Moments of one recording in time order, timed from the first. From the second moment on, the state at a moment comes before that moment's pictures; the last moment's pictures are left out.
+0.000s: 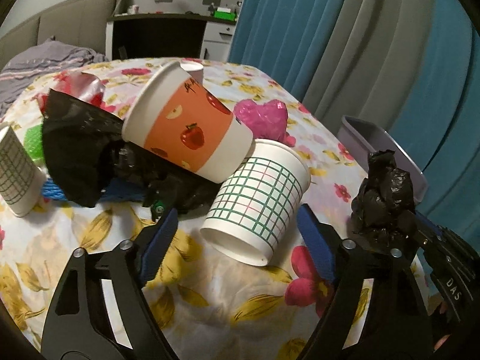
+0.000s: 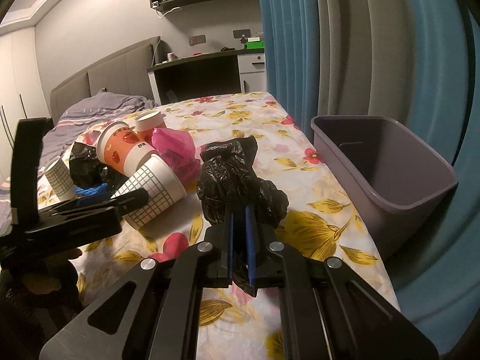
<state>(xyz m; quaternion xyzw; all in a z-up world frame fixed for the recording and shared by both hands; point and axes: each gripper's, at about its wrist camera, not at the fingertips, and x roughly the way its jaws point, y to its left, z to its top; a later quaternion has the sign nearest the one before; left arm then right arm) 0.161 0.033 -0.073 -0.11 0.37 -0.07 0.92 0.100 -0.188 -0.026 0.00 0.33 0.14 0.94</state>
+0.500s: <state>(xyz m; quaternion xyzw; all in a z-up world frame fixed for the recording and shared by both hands) 0.160 0.030 -0.076 -0.11 0.38 -0.09 0.92 0.100 -0.189 -0.027 0.00 0.33 0.14 0.93</state>
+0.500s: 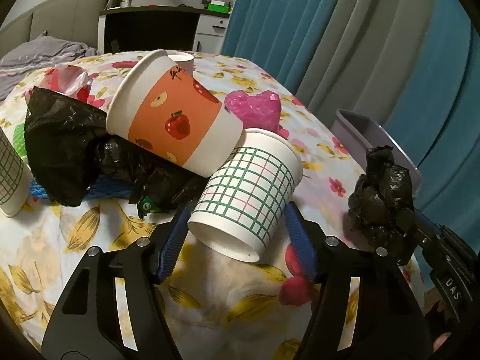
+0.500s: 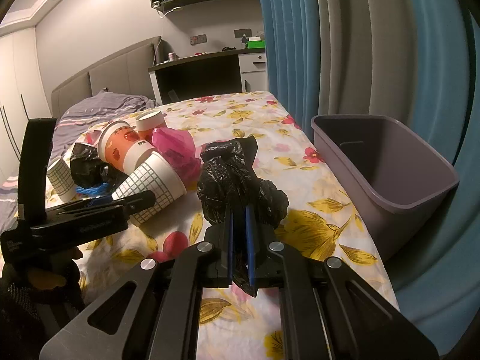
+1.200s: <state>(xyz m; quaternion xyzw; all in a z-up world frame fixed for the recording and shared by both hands) 0.126 0.007 -0.035 -0.11 0.33 -0.14 0.93 0.094 -0.211 -0.018 0.01 0.31 0.13 0.94</state>
